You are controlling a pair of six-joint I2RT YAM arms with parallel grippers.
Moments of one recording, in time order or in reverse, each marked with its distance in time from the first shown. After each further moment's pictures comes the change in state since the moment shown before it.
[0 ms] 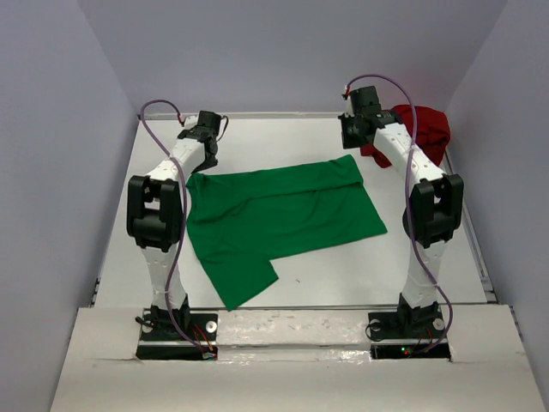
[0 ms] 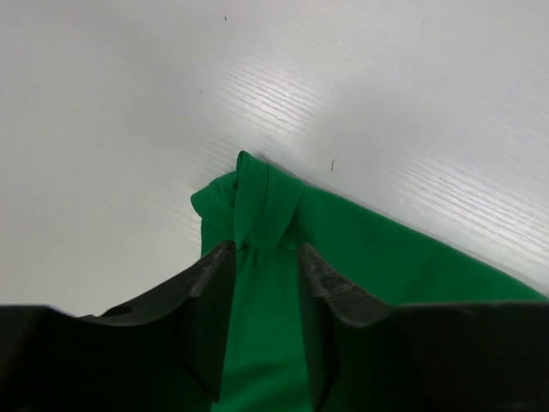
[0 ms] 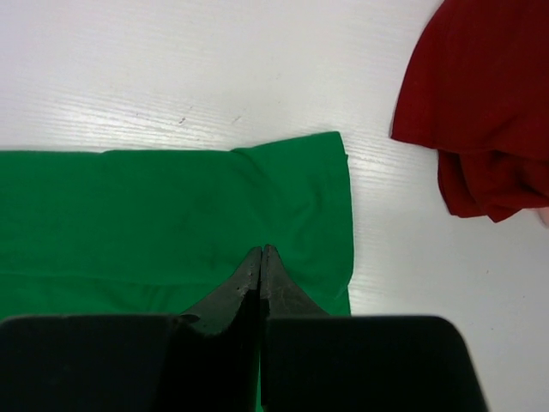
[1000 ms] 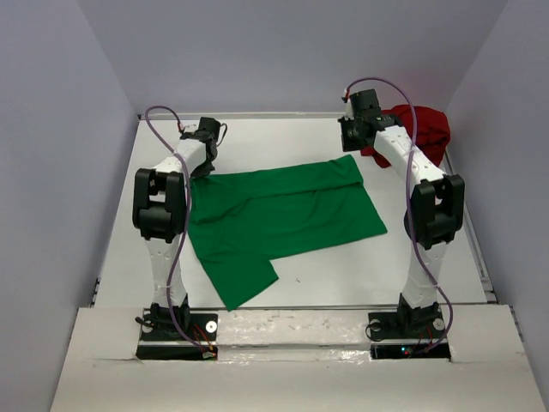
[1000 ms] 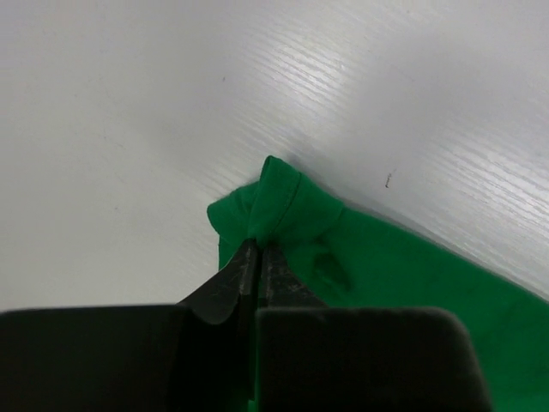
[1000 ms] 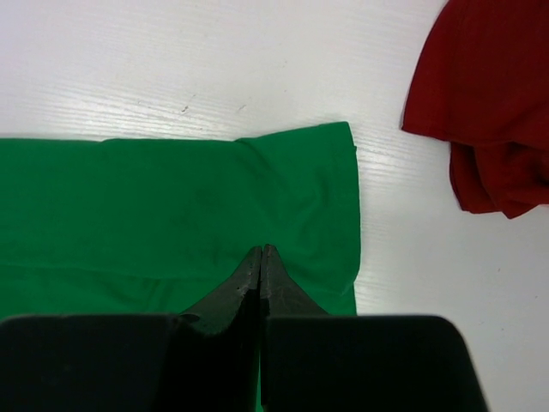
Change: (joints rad) left arm 0.025 0.121 0.039 -0.051 -0.048 0.006; right arm 0.000 -0.017 -0.056 0.029 -0.018 0.000
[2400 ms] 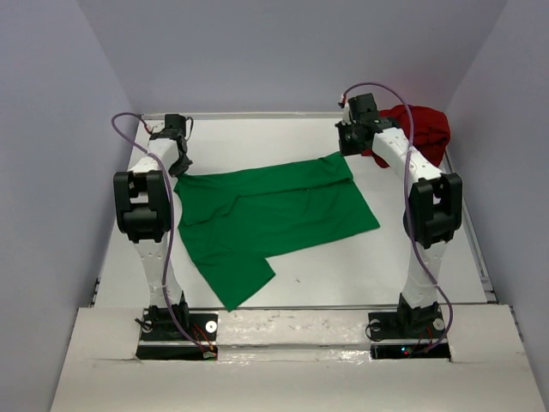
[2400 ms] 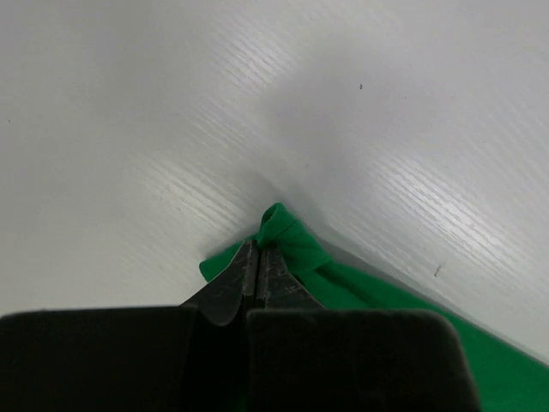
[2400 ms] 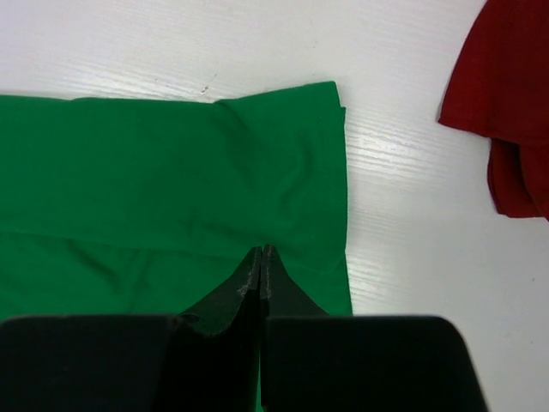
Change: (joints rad) left arm 0.181 -0.036 -0.027 0.078 0.161 -0.037; right arm 0.000 0.002 -0.032 0.008 -0.096 -0.008
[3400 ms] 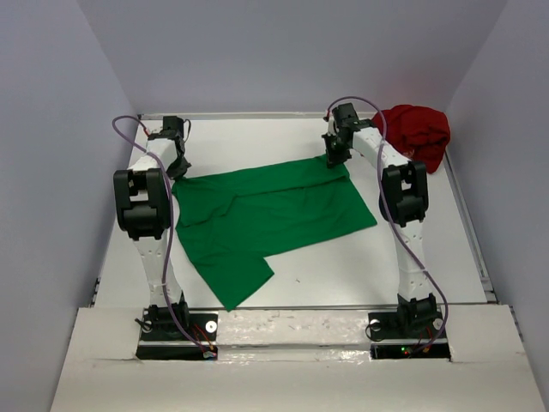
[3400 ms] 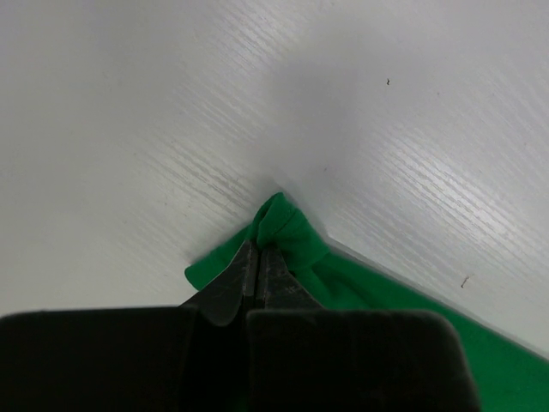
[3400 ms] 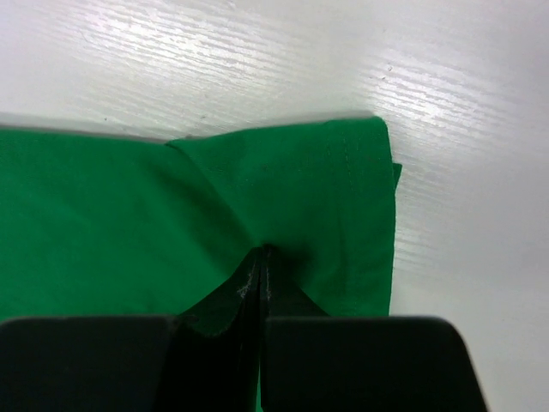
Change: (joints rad) left arm 0.031 0.050 0.031 -0.027 0.031 0.016; right arm 0.000 0.399 0.312 -0.091 -0.097 0.000
